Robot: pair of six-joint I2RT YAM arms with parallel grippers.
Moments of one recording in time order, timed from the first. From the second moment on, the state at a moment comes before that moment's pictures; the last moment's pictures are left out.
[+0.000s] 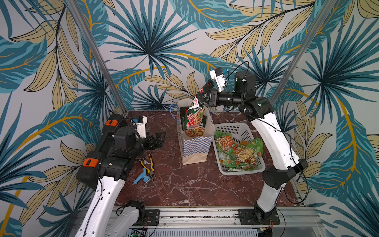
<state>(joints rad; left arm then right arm) -0.15 0.89 1.08 -0.59 0.26 -0.32 0.47 1.83 2.31 -0.75 -0.62 0.43</state>
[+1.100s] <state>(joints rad) -0.15 0.89 1.08 -0.59 0.26 -0.32 0.71 1.66 2.00 -0.91 -0.25 0.36</state>
